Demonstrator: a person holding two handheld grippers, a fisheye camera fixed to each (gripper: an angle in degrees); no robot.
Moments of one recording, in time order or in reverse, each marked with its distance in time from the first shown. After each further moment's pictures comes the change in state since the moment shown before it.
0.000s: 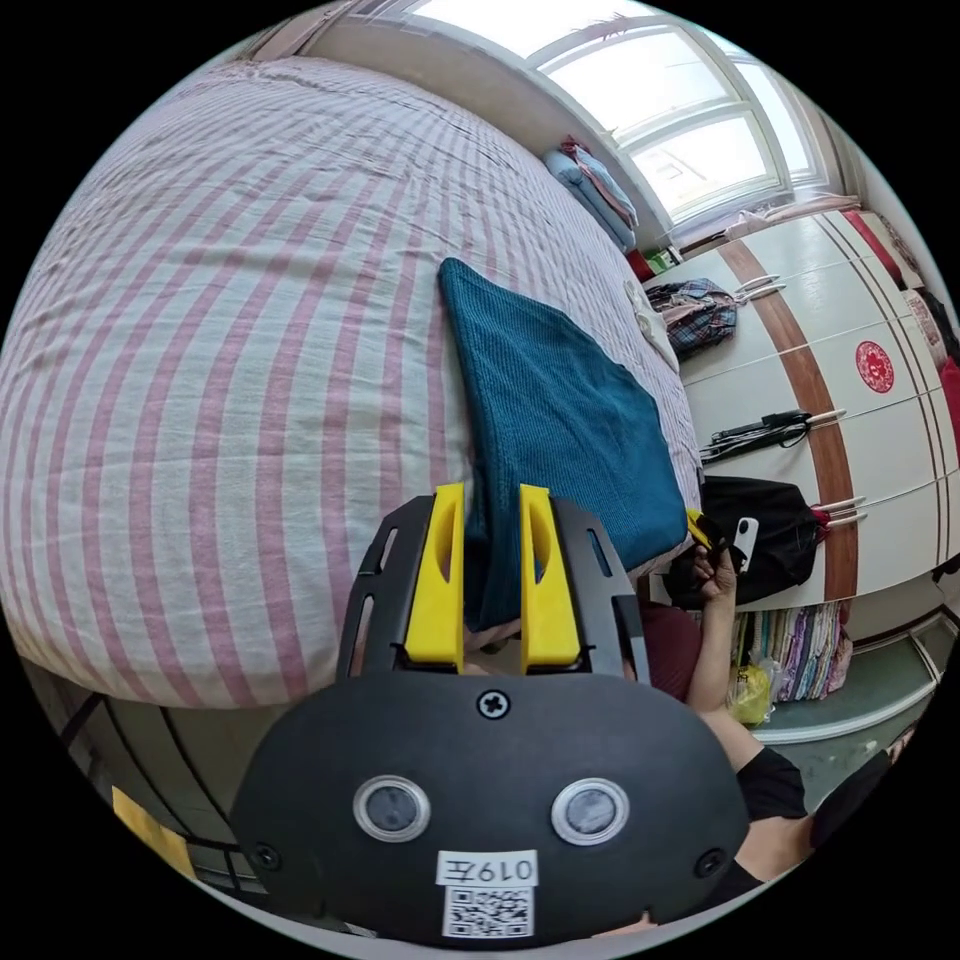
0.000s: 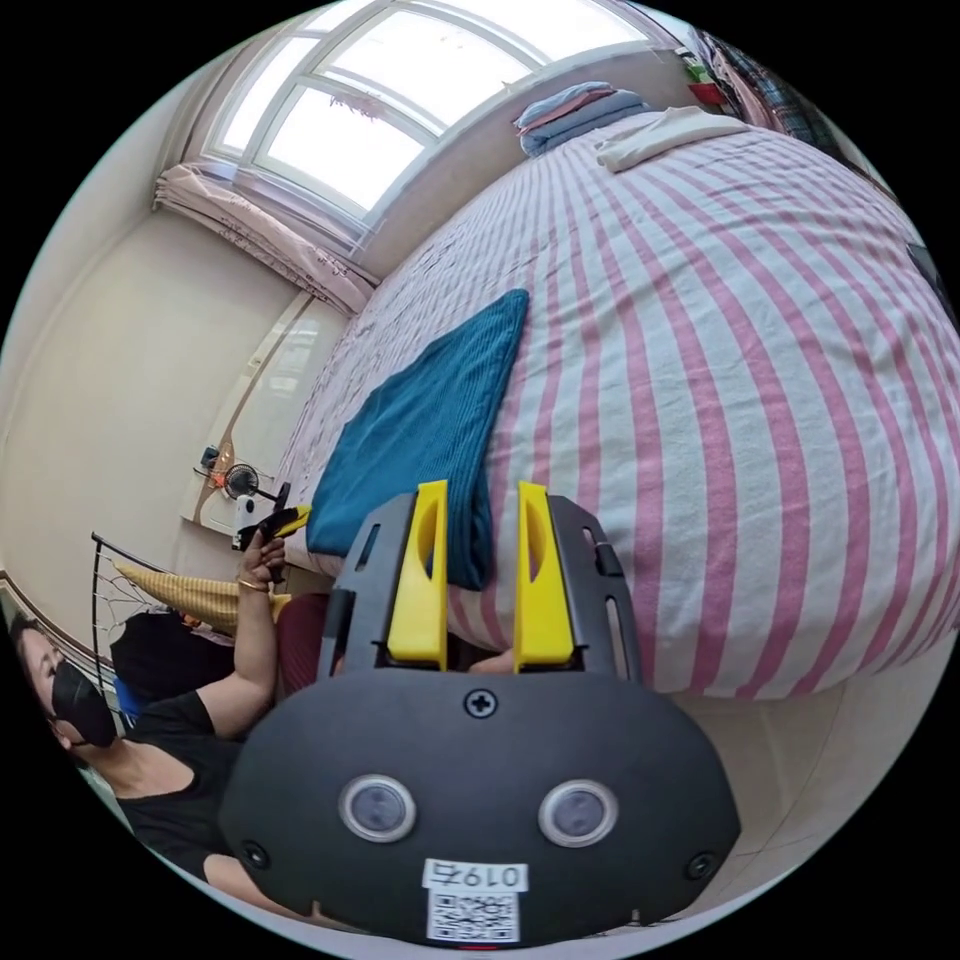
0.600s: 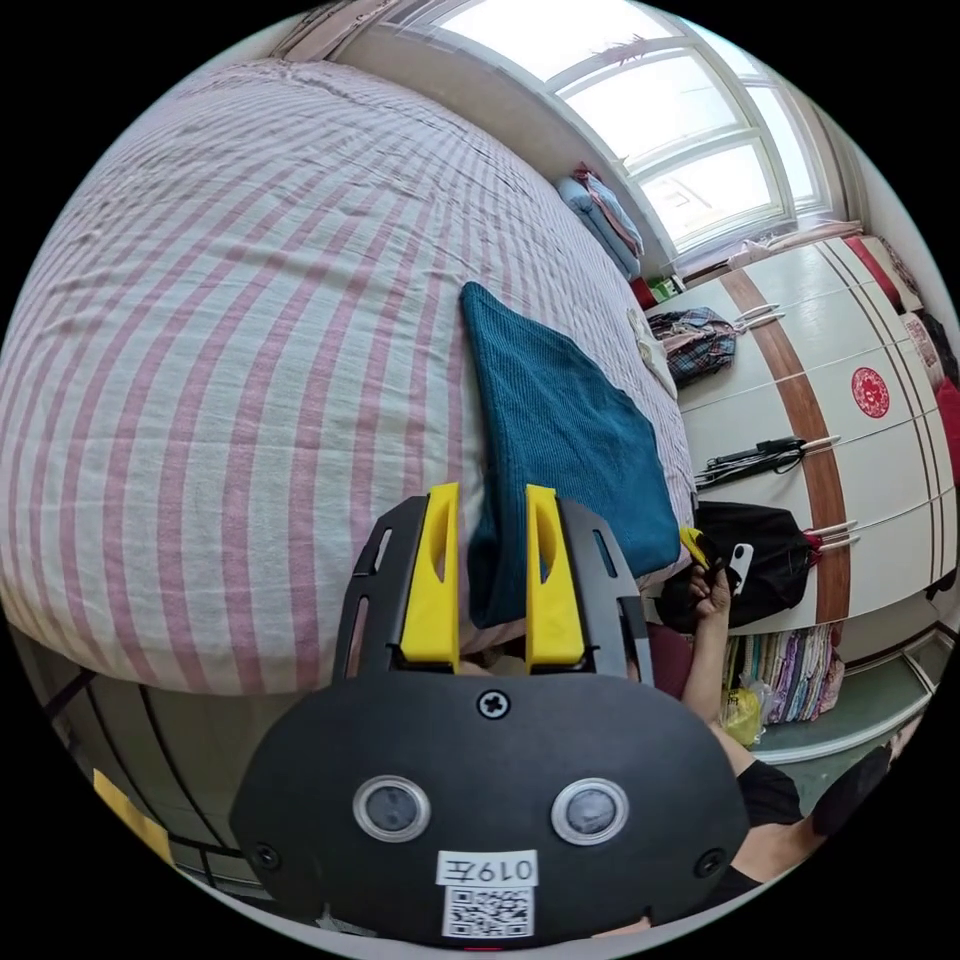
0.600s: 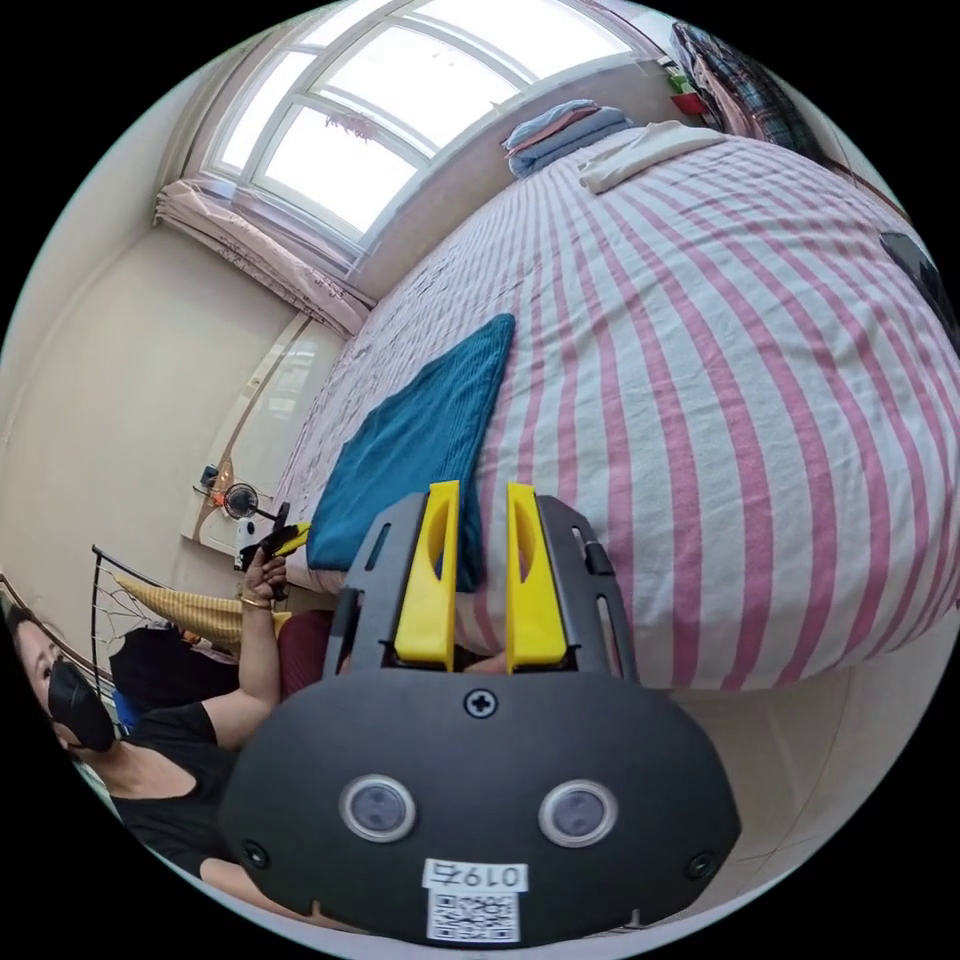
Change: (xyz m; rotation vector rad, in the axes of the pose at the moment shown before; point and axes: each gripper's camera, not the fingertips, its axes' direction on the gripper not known) left arm -0.011 -0.038 0.002 0.075 0.029 -0.042; right arm 0.018 -0.029 -0.012 0.079 -0.012 0.022
